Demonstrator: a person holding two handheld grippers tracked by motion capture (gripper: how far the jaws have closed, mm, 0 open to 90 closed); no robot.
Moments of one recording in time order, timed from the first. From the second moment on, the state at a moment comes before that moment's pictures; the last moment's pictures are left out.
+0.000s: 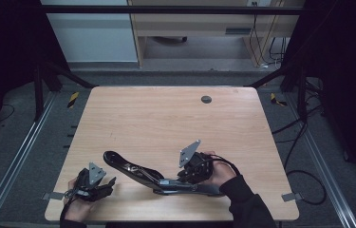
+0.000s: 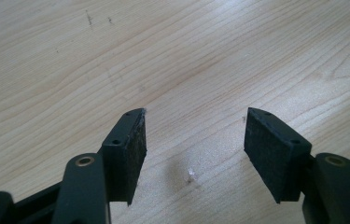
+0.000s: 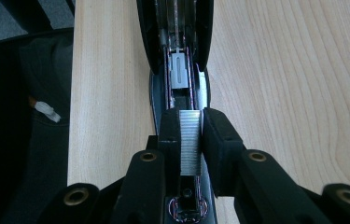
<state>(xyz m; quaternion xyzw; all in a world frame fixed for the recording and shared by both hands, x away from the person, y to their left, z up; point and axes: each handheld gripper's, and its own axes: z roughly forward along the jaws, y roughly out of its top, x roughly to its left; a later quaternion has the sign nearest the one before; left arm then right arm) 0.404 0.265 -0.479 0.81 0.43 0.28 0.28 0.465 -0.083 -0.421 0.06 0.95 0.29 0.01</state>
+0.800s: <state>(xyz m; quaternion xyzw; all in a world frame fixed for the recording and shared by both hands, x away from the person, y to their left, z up) 0.404 0.265 -0.479 0.81 0.43 0.28 0.28 0.466 -0.080 -0.429 0.05 0.96 0.28 0.00</state>
